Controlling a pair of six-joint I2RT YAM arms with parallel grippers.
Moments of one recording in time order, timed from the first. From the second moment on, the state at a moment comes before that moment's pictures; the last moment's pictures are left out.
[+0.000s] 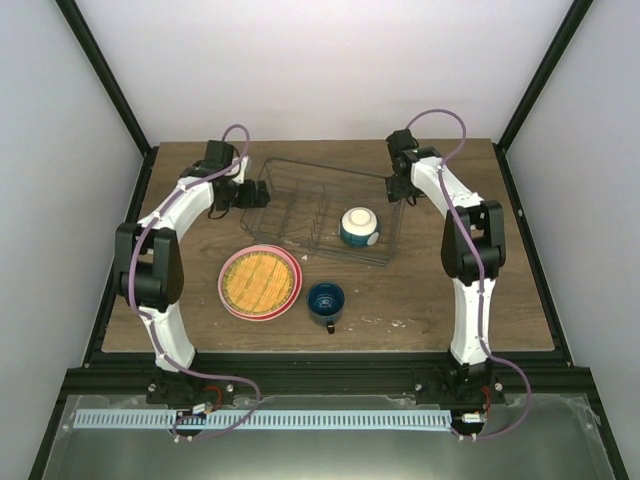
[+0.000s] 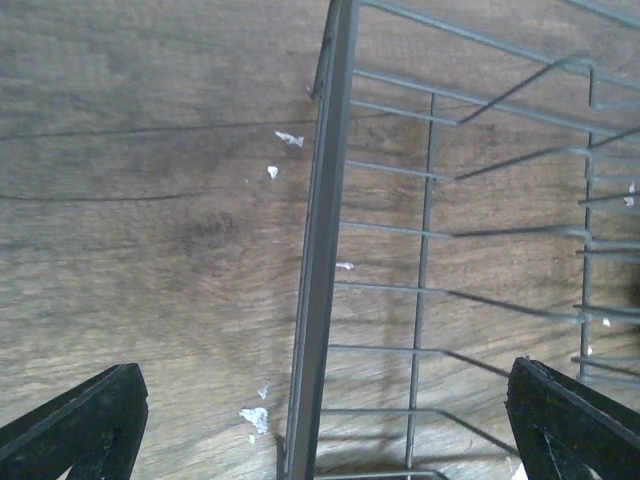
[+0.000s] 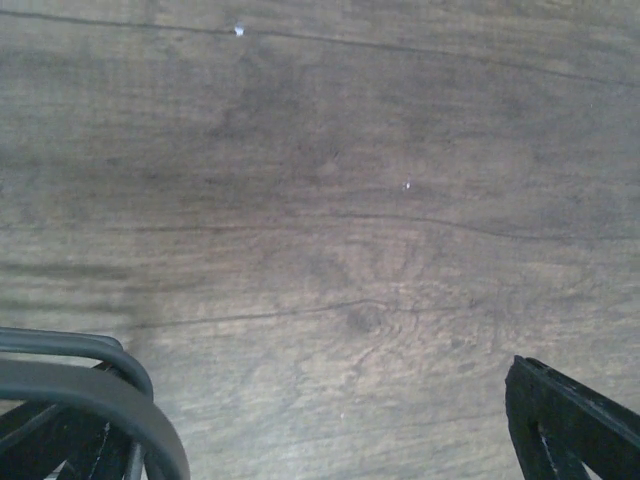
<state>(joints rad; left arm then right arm) -0.16 1.88 1.50 -0.64 0.22 -0.16 0.24 2.13 1.83 -0.89 0.44 0.14</state>
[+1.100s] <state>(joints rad) -0.27 1.89 1.47 -0.62 0.27 -0.21 0.19 2.30 2.06 -0.81 0.45 -0.06</state>
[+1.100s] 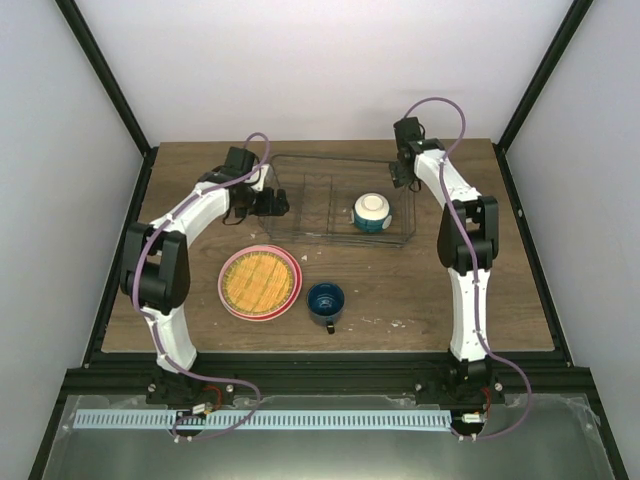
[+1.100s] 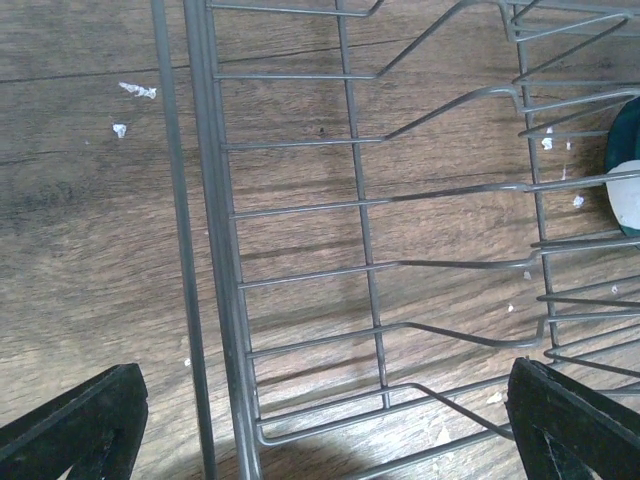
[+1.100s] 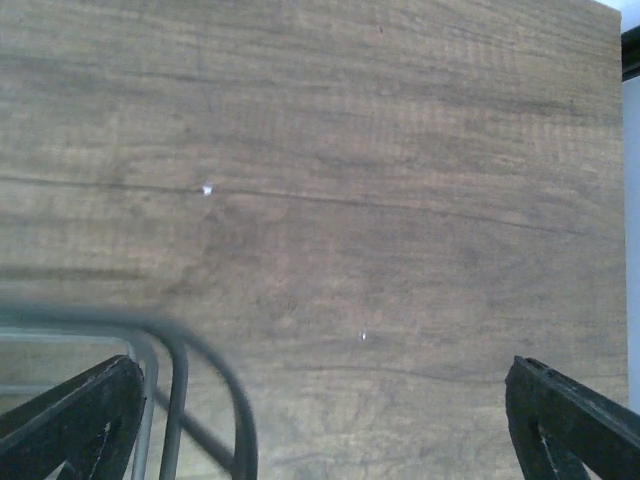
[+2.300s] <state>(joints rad) -0.30 1.74 1.52 -0.62 0.34 -0.24 0.53 2.11 2.03 -1.00 0.34 -0.03</state>
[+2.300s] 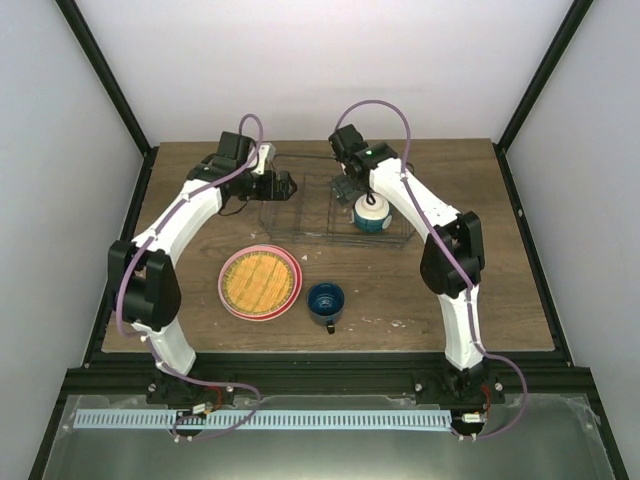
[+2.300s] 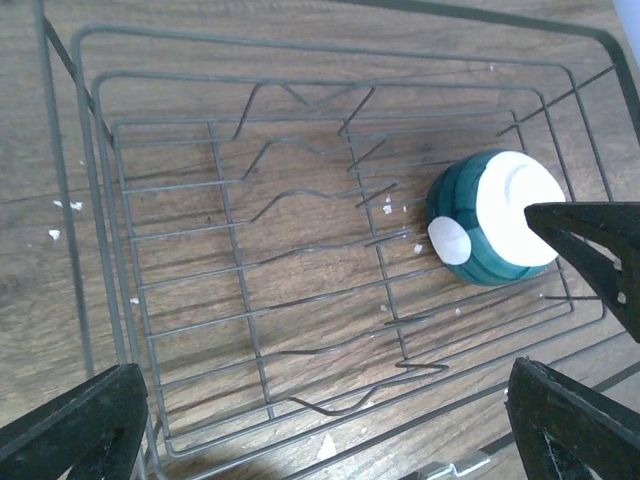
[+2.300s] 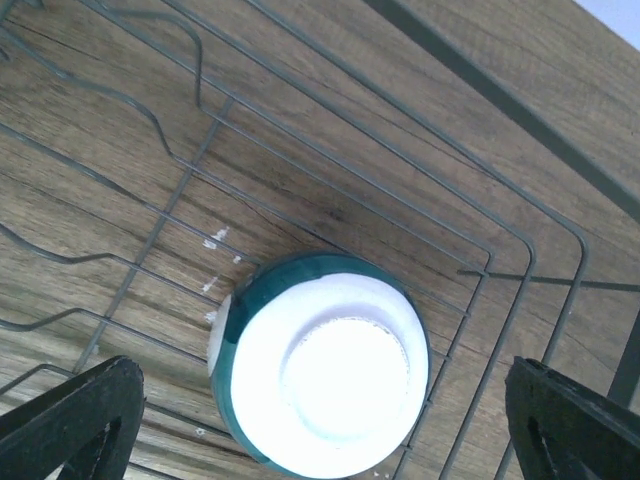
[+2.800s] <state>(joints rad) -0.31 1.83 1.48 -0.60 0.40 -0.26 0.53 2.13 1.94 -1.02 0.34 -0.04</state>
